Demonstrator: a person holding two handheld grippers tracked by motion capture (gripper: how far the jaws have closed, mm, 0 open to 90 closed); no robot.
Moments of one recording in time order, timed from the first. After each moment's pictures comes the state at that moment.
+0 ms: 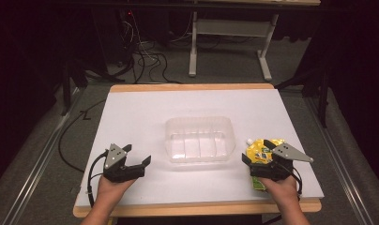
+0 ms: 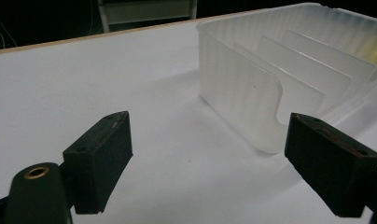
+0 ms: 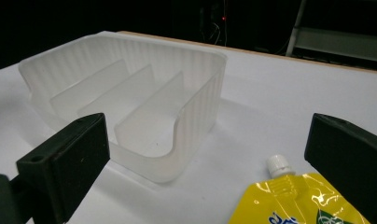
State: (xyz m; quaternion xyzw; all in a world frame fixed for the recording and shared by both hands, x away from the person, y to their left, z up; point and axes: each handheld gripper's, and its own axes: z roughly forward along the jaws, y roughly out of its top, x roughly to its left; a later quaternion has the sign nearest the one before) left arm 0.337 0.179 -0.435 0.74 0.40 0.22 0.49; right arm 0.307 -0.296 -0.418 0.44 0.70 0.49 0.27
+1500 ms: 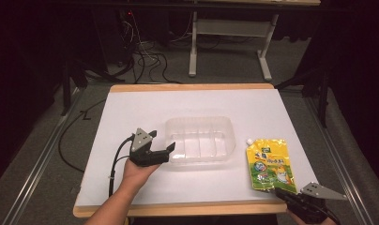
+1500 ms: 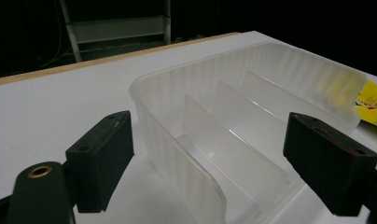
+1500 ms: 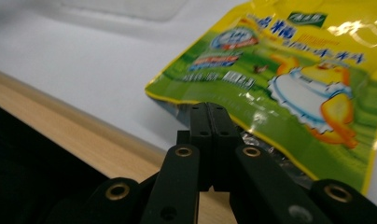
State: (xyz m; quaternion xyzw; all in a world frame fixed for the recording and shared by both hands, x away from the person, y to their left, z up) left arm 0.373 0.112 -0.420 0.74 0.37 0.21 0.53; right arm 0.207 -0.359 -0.451 0.50 0.75 0.39 0.17
